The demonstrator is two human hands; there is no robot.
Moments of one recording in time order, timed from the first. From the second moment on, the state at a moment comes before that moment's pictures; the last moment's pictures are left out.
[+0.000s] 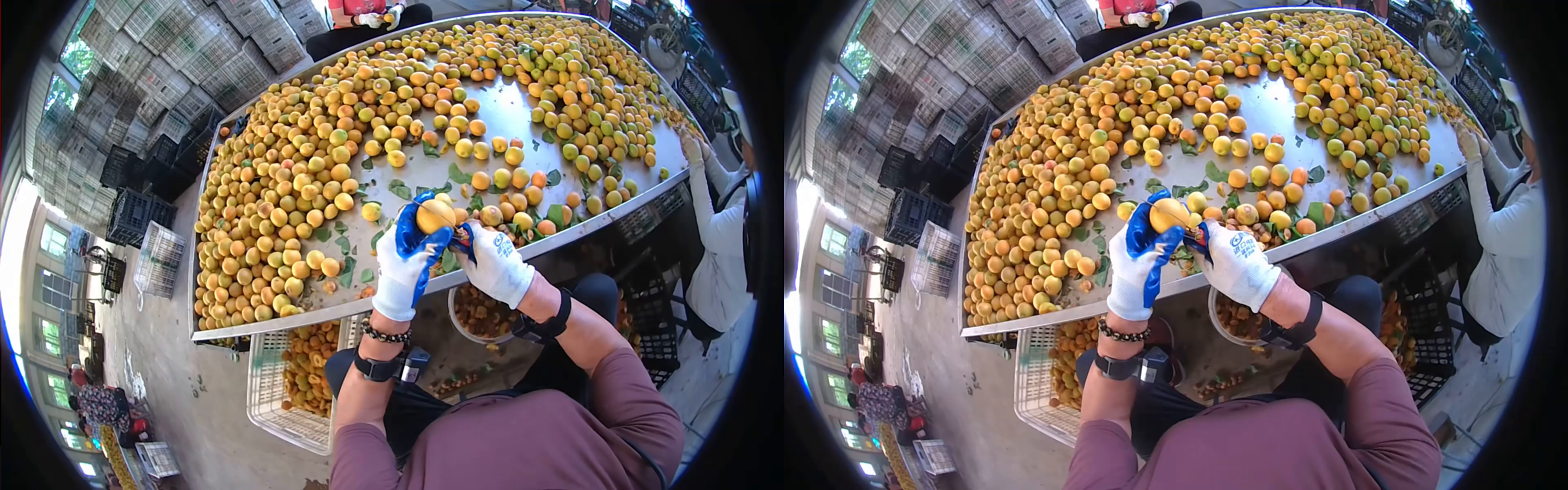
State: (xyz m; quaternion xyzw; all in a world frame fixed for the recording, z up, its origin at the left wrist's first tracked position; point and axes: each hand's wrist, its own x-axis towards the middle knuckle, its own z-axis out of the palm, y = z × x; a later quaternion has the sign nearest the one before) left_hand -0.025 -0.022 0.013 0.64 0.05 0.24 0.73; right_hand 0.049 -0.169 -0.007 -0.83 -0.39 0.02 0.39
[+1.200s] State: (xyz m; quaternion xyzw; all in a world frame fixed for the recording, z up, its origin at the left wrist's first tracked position) left_hand -0.022 0.011 -0.003 0.37 0.04 0.20 0.91; right_hand 0.062 -0.163 -0.002 -0.70 -0.38 0.02 0.60
